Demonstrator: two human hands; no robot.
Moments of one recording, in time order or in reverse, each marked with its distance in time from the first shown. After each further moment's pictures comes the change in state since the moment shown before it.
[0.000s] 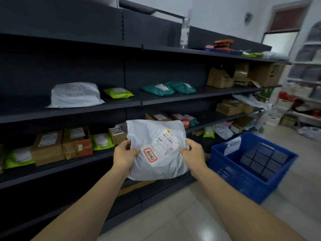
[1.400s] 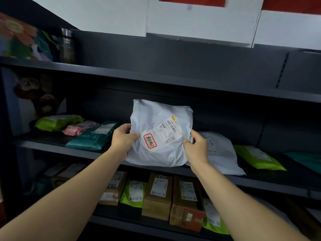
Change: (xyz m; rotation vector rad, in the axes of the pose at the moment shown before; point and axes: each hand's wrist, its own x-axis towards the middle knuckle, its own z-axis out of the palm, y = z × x) left_hand 0.250 0.106 -0.424 -0.095 0.632 0.233; right_hand 0.097 -0.293 0.481 0.386 -0.448 -0.422
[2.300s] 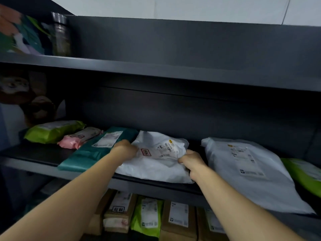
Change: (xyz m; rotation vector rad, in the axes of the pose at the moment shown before) left_hand 0.171 -0.064 -0.022 0.998 -0.147 -0.236; right_hand 0.107 0.076 0.124 -0.100 -0.297 0.584
